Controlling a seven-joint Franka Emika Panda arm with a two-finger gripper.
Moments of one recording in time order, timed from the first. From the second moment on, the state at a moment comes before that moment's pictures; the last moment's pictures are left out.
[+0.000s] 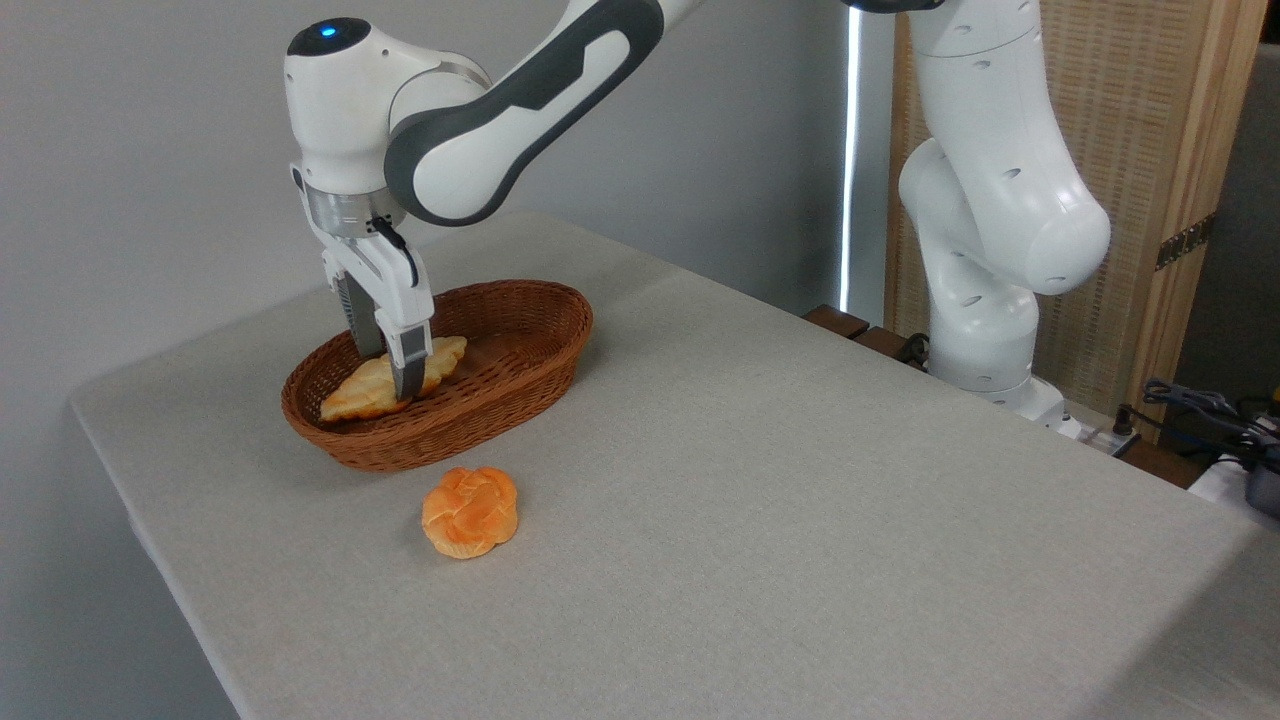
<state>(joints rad) -0.35 0.24 -0.24 -1.83 -0.16 2.23 0.31</state>
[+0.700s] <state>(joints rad) -0.35 0.25 -0.24 -1.83 -0.07 2.23 0.31</state>
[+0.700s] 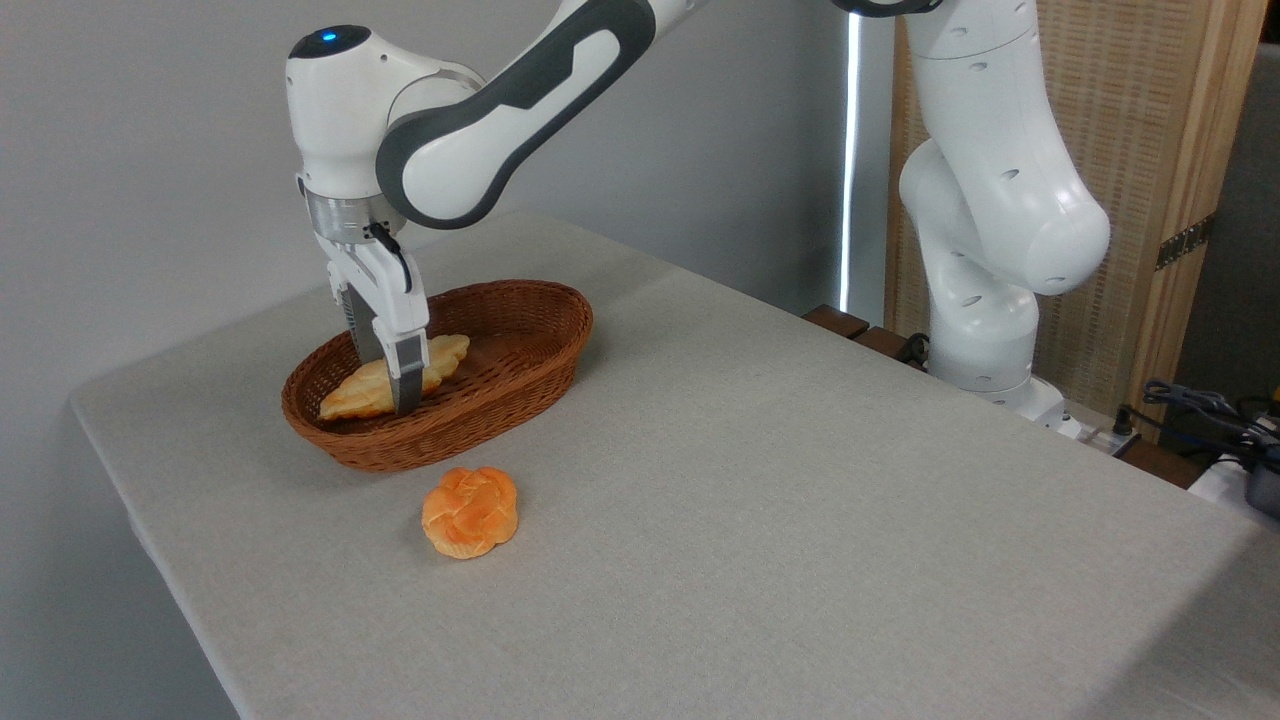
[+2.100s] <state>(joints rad) -0.35 0.09 -0.23 -1.82 -0.07 2.13 0.29</state>
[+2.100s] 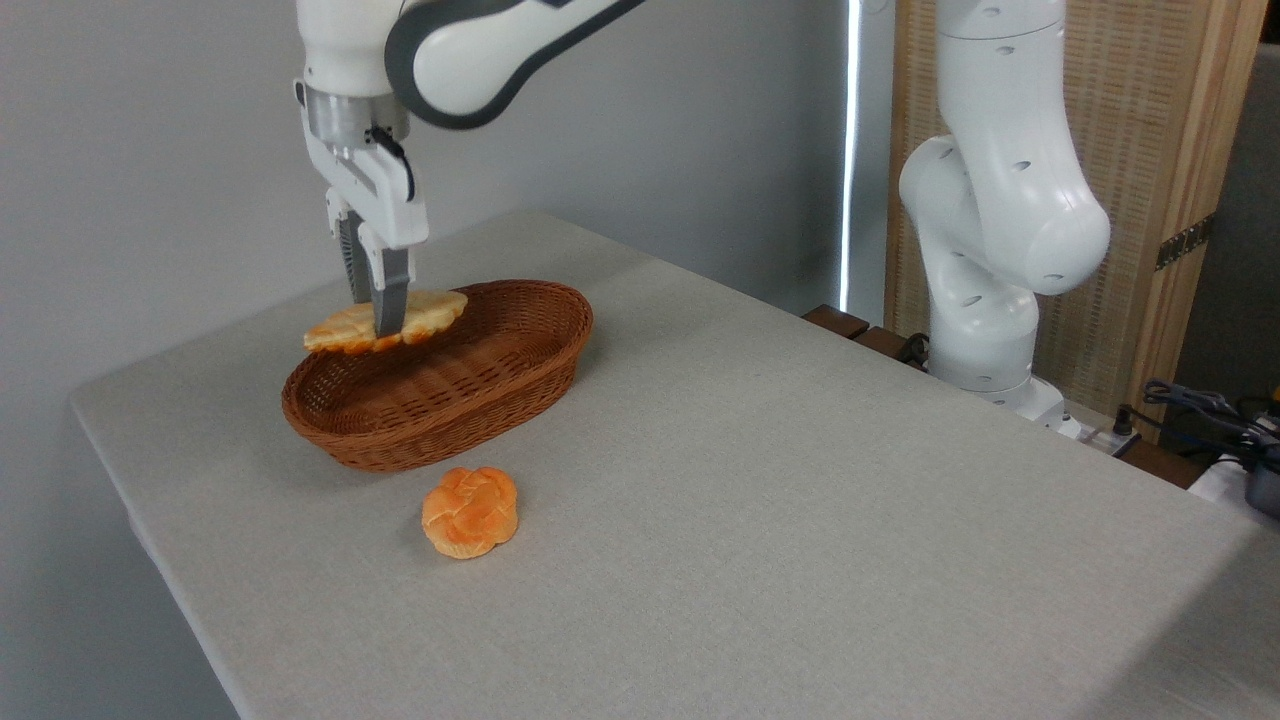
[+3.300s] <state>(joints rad) -0.33 -0.14 0.11 -2.11 -0.06 1.79 0.66</state>
